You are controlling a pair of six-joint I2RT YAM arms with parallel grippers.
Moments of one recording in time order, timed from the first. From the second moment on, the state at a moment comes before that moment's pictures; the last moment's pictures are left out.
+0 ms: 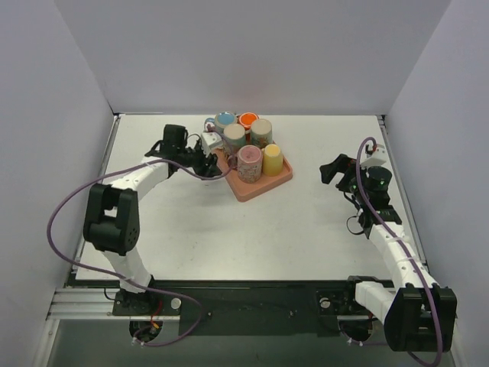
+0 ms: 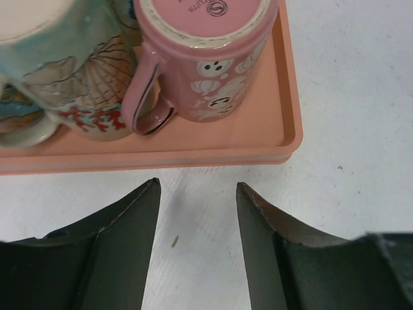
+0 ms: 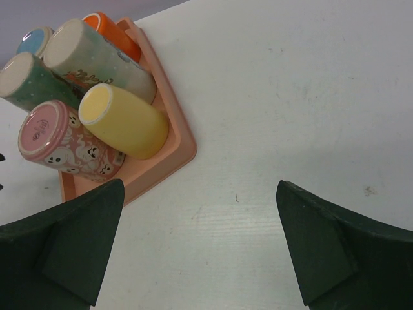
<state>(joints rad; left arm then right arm) -0.23 1.74 1.23 -0.19 0.73 0.50 -0.02 1.02 0.57 0.15 -0.18 0.37</state>
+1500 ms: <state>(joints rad) -0.35 2.04 1.51 -0.28 0.76 0.79 0.04 1.03 0.61 0.01 -0.15 0.31</state>
